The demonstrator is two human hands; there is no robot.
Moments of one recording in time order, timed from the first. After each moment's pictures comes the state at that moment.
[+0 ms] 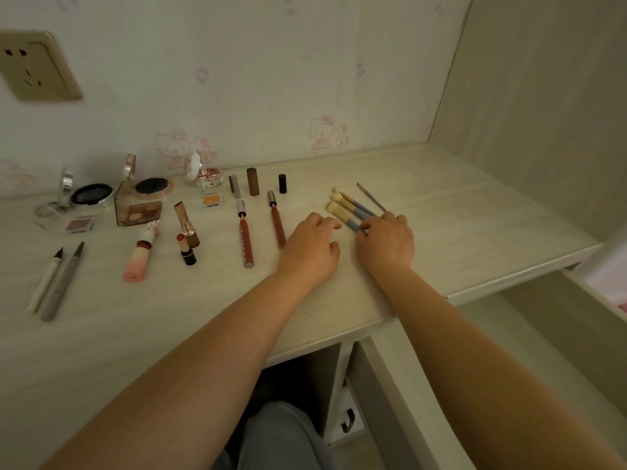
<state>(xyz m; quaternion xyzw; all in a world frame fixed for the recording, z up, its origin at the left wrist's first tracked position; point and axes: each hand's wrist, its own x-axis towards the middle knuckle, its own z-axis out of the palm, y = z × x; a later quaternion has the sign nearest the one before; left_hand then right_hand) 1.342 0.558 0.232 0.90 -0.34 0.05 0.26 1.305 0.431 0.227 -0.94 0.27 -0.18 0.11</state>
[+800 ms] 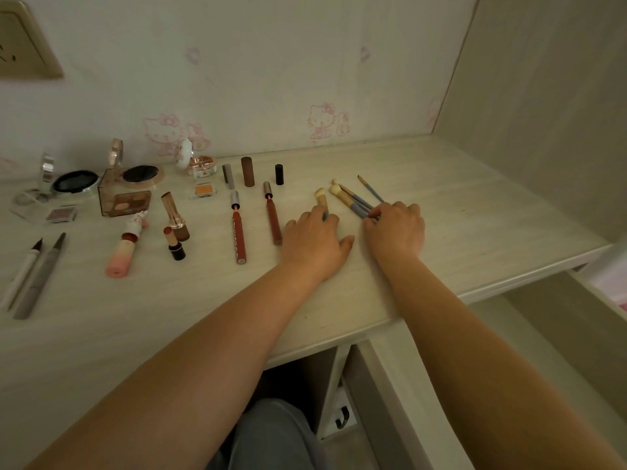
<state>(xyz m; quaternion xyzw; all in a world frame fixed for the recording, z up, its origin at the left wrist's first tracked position) 1.354 0.537 0.224 0.94 -0.31 0.07 0.11 1.318 0.413 0.228 -0.93 0.30 -0.18 0.10</state>
